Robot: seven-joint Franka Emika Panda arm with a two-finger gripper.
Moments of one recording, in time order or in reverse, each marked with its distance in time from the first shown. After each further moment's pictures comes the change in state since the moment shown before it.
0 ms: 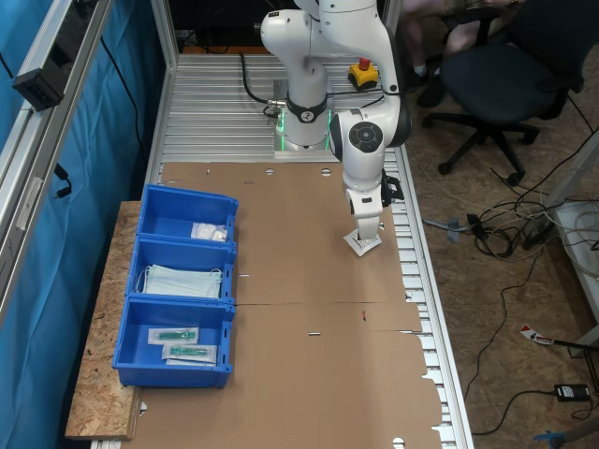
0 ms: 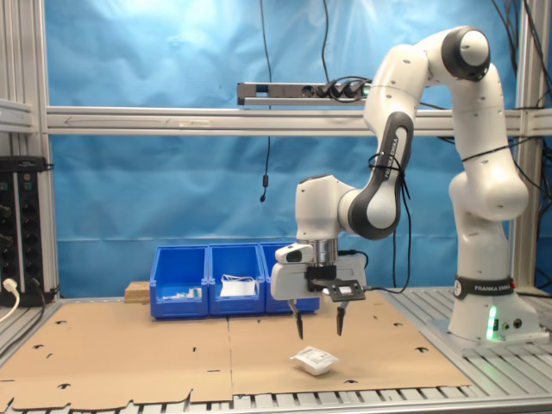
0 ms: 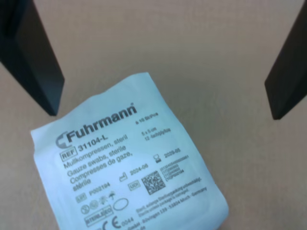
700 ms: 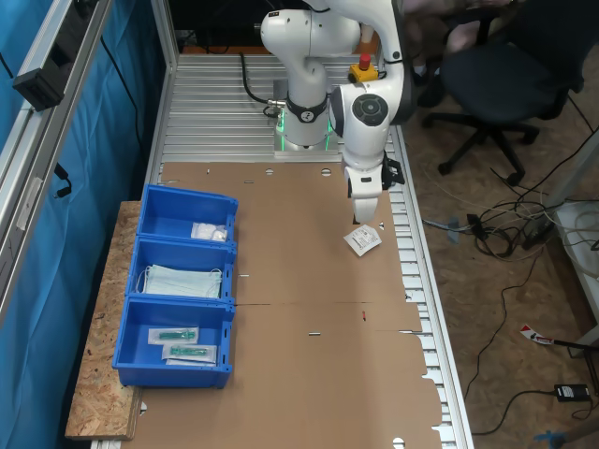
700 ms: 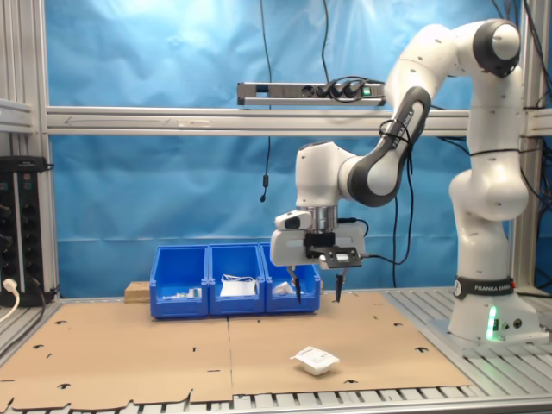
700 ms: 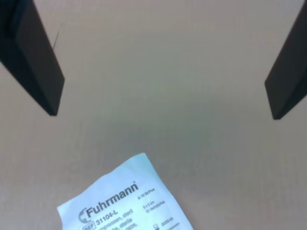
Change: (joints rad) arm -0.006 -0.215 -0.010 -0.001 0.000 -0.213 0.052
